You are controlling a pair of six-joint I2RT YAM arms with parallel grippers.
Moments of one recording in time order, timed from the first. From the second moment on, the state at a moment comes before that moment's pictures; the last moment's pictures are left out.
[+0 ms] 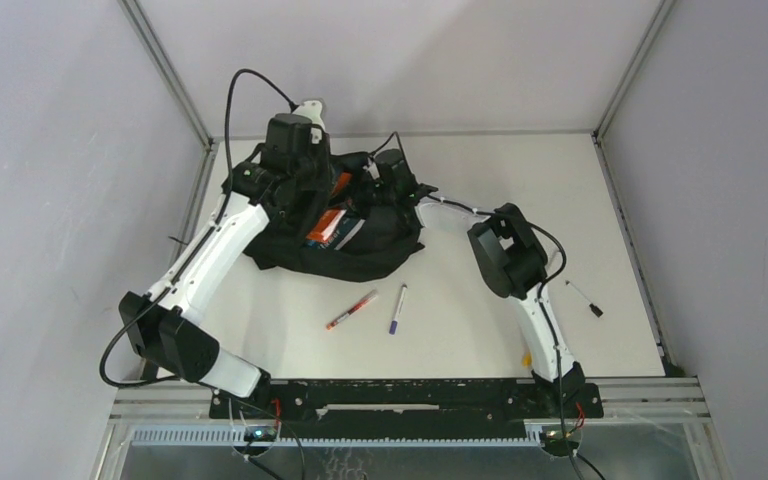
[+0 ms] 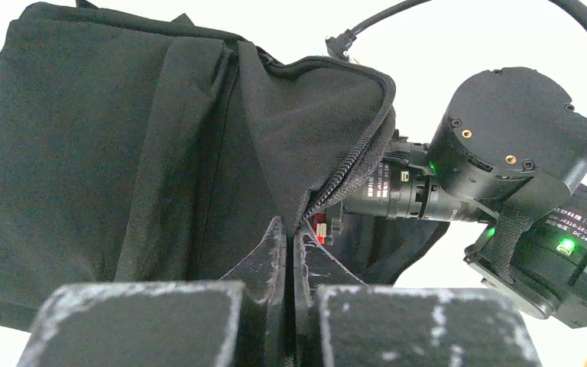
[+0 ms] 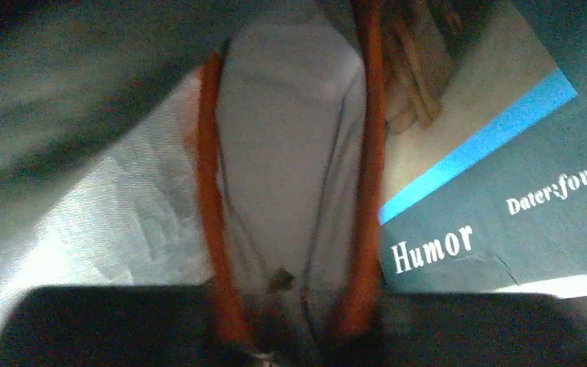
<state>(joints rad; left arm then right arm) -0.45 1.48 1.55 -0.65 -0.12 -0.27 0.65 2.26 1.69 0.16 -0.61 1.29</state>
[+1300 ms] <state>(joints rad) -0.36 1.48 1.41 -0.50 0.07 -0.39 0.56 1.48 1.36 -0.48 -0.05 0.83</state>
